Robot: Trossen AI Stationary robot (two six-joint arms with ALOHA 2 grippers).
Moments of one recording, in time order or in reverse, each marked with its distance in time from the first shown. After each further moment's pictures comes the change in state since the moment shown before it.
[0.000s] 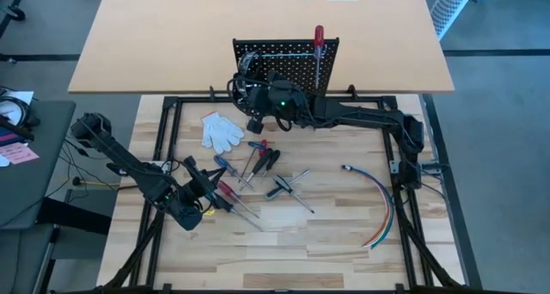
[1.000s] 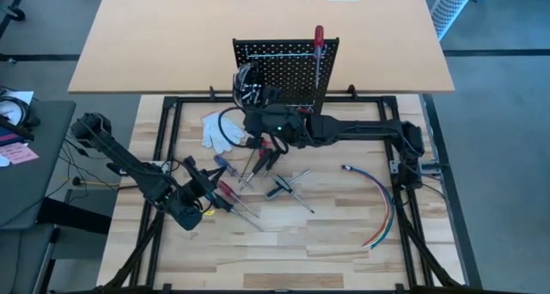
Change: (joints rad) left arm 0.000 0.000 0.000 0.000 -0.005 0.007; right arm 0.130 0.007 0.000 -0.001 0.241 -0.186
